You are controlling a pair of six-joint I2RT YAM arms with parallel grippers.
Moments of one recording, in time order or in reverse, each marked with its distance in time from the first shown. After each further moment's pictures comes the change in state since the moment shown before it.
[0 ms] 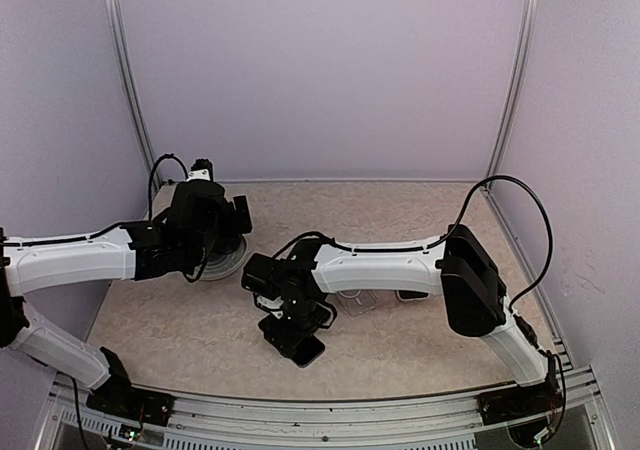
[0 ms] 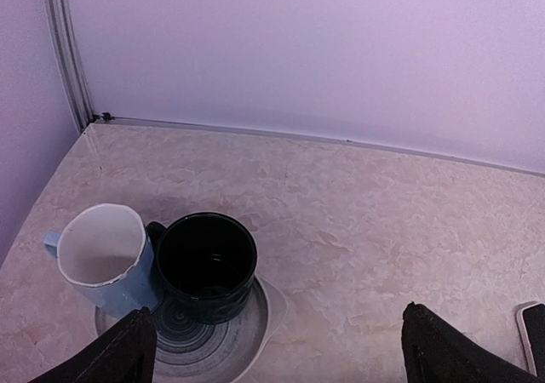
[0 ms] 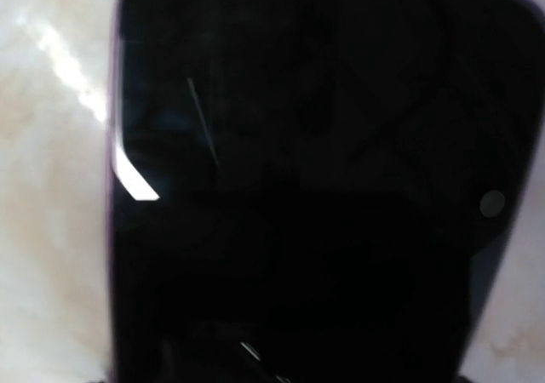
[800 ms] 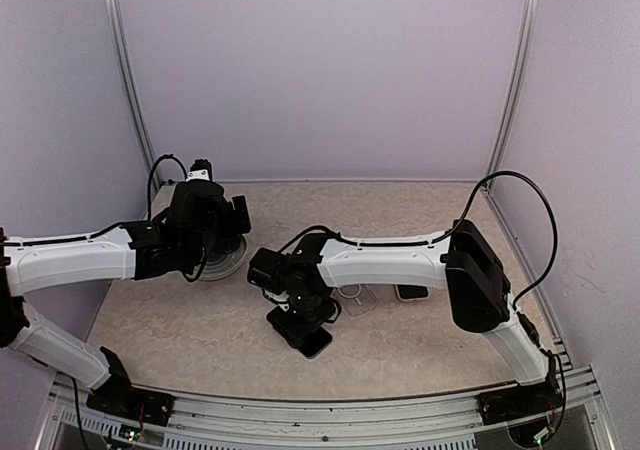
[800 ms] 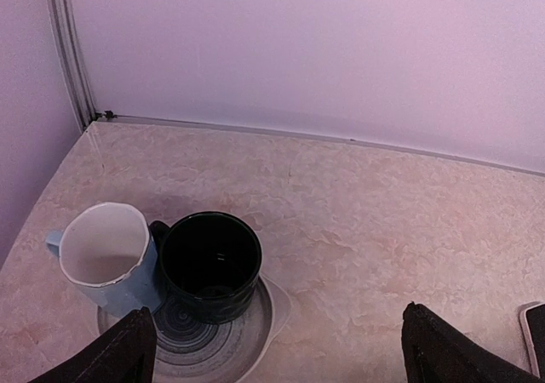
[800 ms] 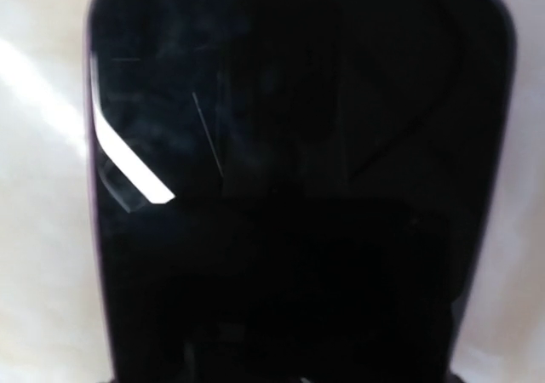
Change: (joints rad) left arm 0.010 0.001 -0.003 0.000 0.005 0.000; right arm -0.028 -0.024 -0.021 -0.002 0.069 0.023
